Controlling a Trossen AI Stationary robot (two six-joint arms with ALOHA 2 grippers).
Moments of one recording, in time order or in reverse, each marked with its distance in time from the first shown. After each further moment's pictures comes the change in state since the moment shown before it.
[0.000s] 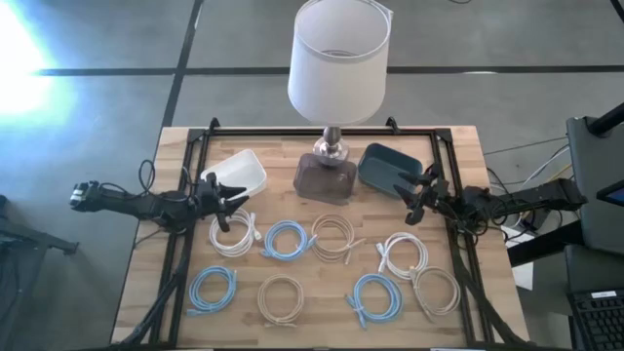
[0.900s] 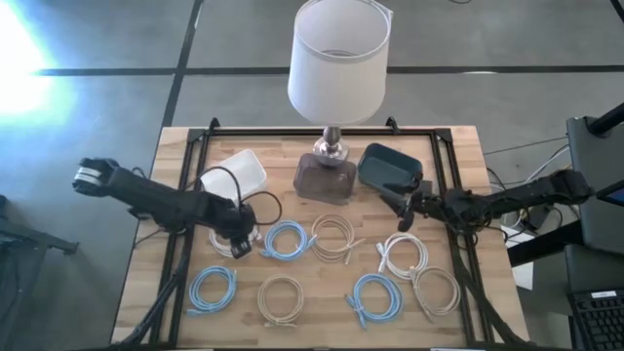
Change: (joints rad) left arm -0.017 0.923 0.573 -0.819 0.520 -0.466; right arm -0.009 0.311 0.035 0.104 -0.127 0.265
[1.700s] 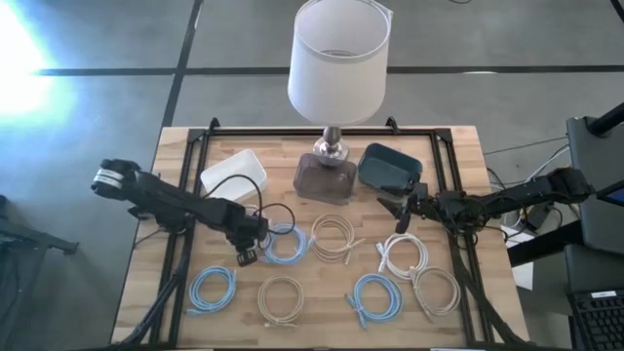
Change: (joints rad) left arm -0.003 0.181 0.060 0.088 0.077 0.162; right arm 0.000 0.059 0.000 -0.002 -0.002 0.000
